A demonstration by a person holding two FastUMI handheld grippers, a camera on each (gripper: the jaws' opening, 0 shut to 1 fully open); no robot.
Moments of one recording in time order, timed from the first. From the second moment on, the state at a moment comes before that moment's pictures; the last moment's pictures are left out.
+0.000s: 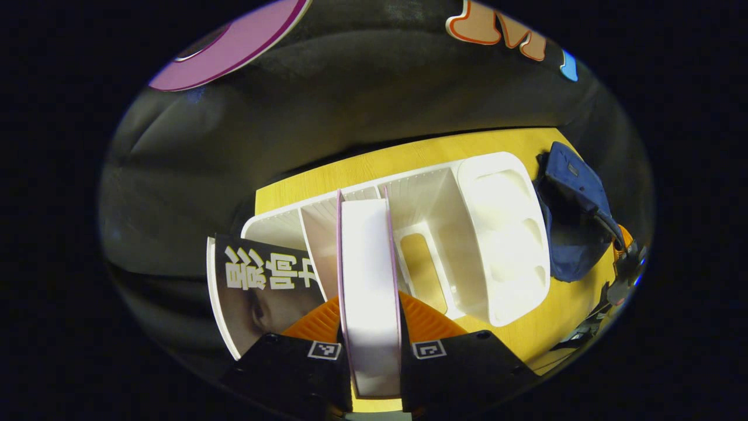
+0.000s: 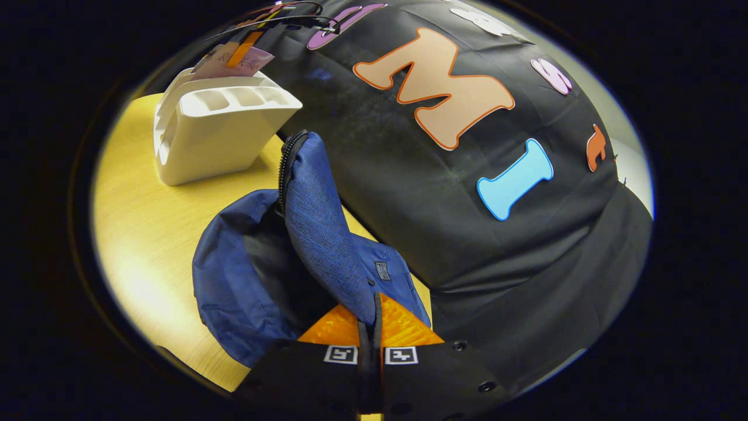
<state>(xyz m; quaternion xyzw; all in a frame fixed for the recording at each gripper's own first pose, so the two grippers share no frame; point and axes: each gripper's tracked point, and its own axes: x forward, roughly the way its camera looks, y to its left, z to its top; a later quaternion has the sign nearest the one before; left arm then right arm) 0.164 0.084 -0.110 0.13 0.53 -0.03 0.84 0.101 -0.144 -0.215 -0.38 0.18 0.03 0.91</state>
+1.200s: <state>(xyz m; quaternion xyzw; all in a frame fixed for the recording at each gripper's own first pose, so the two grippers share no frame) 0.086 -0.028 0.073 -0.03 0.43 -0.09 0.90 0.093 -0.149 -0.209 -0.36 0.17 0.03 0.92</state>
